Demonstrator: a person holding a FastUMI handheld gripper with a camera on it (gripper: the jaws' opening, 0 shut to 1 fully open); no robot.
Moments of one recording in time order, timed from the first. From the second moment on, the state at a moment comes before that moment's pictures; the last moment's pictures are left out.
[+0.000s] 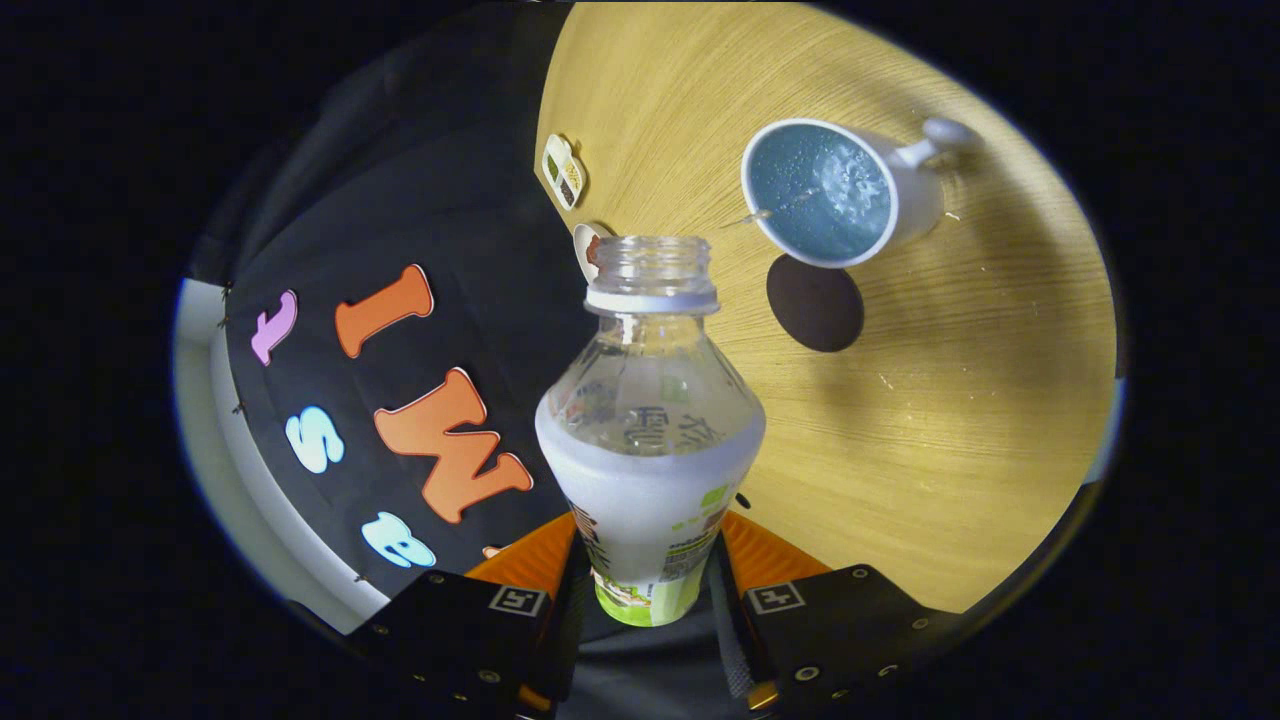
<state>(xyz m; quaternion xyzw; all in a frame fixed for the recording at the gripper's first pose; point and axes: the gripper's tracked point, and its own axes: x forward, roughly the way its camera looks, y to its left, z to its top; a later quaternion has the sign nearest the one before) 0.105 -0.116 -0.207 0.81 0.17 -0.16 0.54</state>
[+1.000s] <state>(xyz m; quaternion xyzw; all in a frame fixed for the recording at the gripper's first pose) 0.084 -0.149 -0.168 0.18 0.16 -0.21 0.95</state>
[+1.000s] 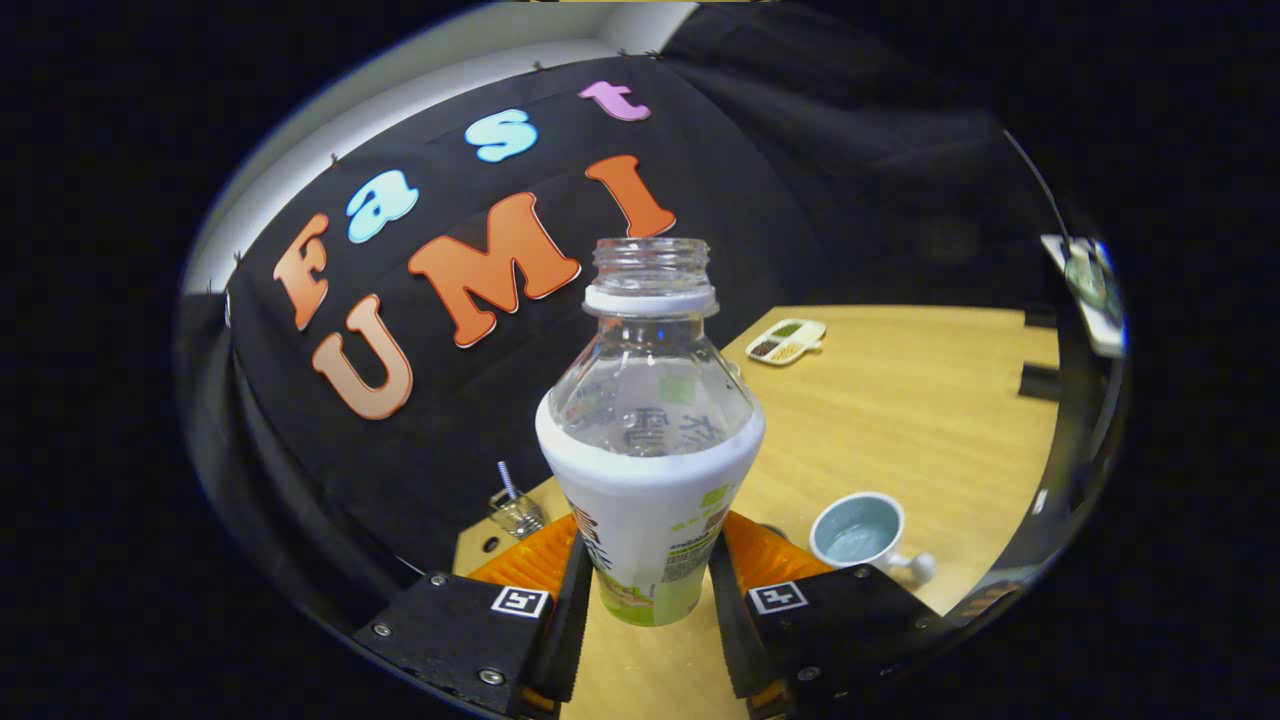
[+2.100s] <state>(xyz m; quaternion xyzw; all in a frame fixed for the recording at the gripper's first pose) 0.178 -0.172 -0.307 -0.02 0.26 -0.23 0.94</state>
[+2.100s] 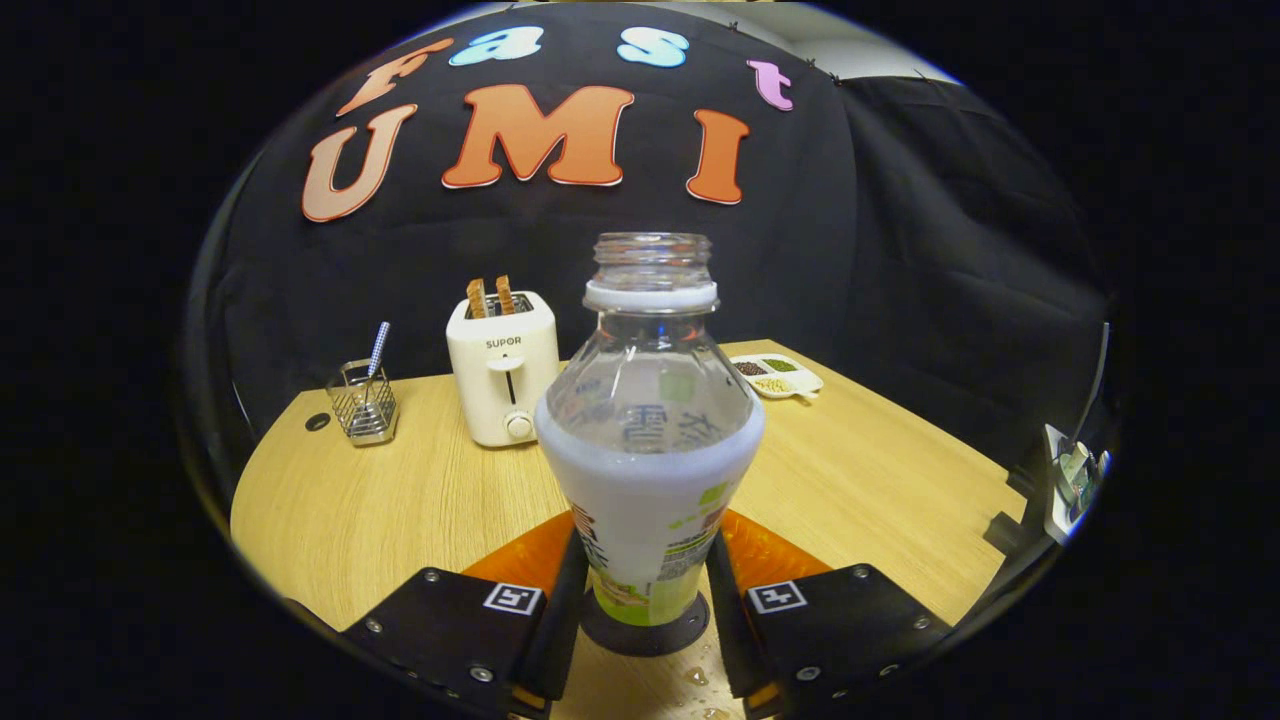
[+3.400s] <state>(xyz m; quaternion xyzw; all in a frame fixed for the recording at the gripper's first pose) 0.110 -0.120 -0.225 -0.01 0.21 -0.18 0.96</state>
